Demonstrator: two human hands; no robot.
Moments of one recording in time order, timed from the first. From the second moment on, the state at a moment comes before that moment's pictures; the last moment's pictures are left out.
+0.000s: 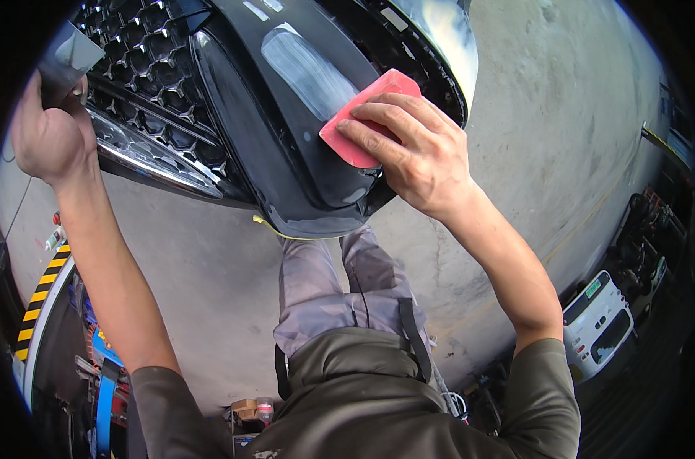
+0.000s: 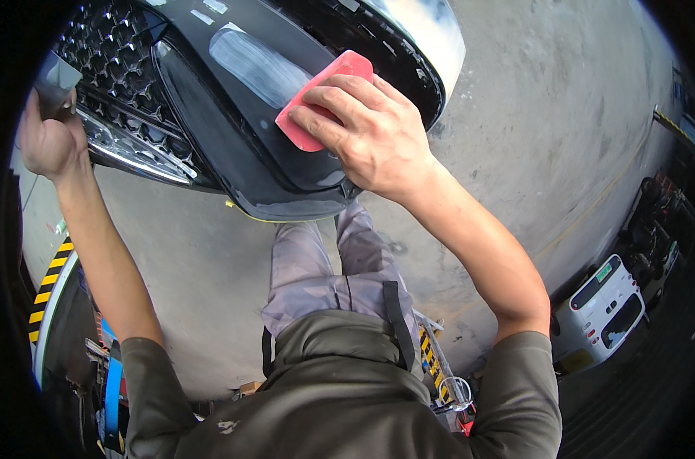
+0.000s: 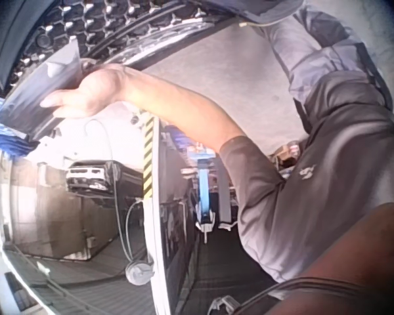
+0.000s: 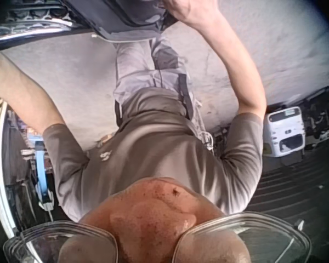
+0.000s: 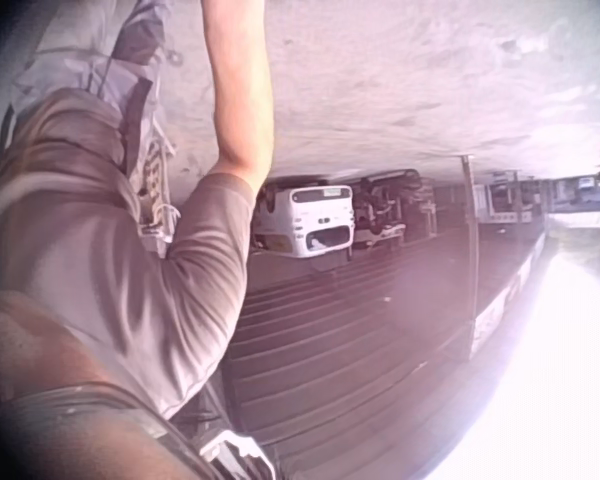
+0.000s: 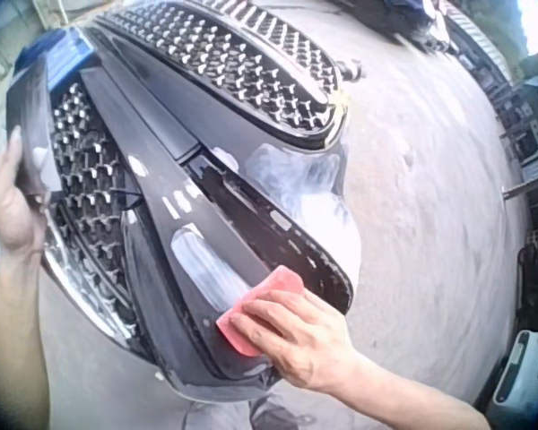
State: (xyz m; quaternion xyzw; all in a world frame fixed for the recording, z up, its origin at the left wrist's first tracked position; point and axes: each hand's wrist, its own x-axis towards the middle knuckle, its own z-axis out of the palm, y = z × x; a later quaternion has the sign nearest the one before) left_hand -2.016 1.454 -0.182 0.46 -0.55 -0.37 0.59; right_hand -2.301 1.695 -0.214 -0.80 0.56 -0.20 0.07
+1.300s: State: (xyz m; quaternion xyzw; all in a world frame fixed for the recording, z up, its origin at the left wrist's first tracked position) left_hand -1.988 1.446 -0.186 0.42 -0.52 -0.46 0.58; right_hand -2.336 1.713 -0.148 -0.55 0.66 -0.48 0.20
